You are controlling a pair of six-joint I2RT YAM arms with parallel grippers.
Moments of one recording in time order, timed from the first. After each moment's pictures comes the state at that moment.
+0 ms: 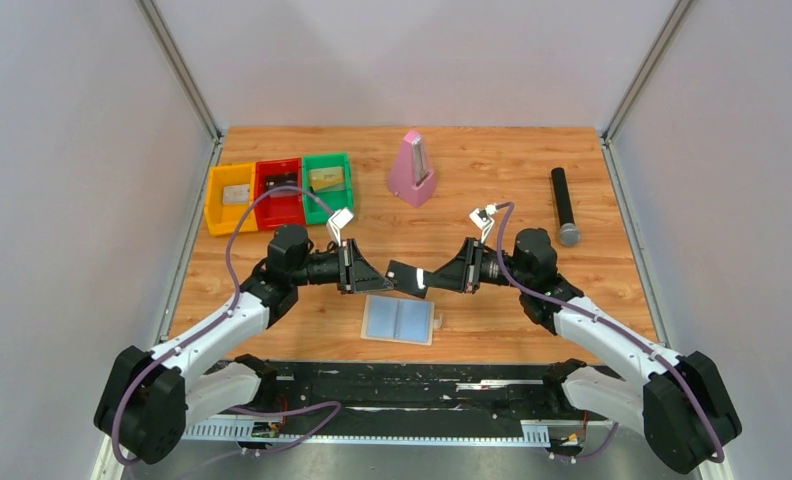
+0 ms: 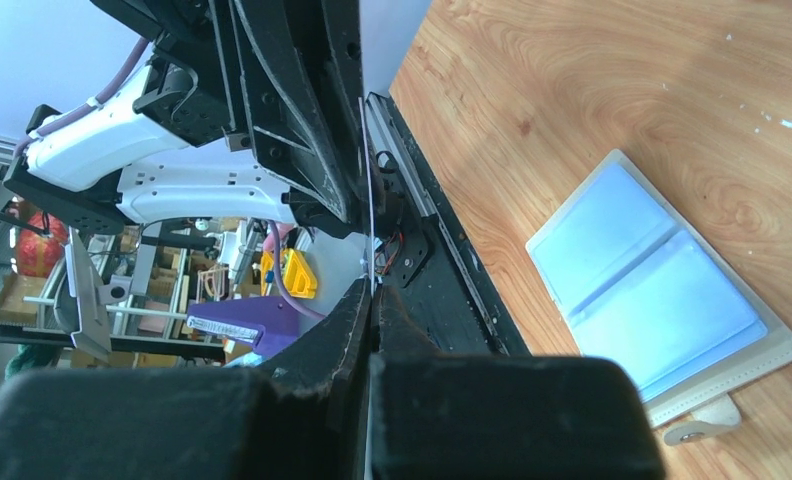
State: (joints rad) left arm -0.49 1.05 0.51 0.26 0.87 -0.90; right arm 0.51 1.05 0.50 0.40 -0.81 0.92
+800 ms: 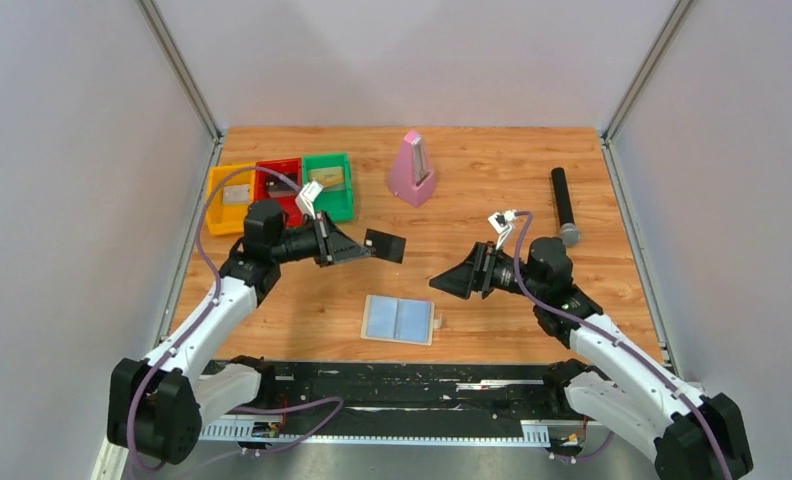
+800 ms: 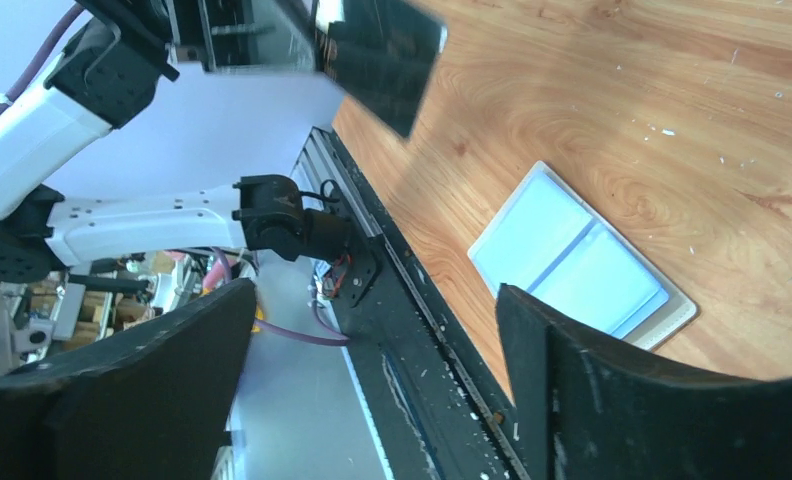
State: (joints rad) left arm -0.30 1.04 0.61 0.08 0.86 -0.82; right arm 0.49 0.89 0.46 0.22 -0.69 0.82
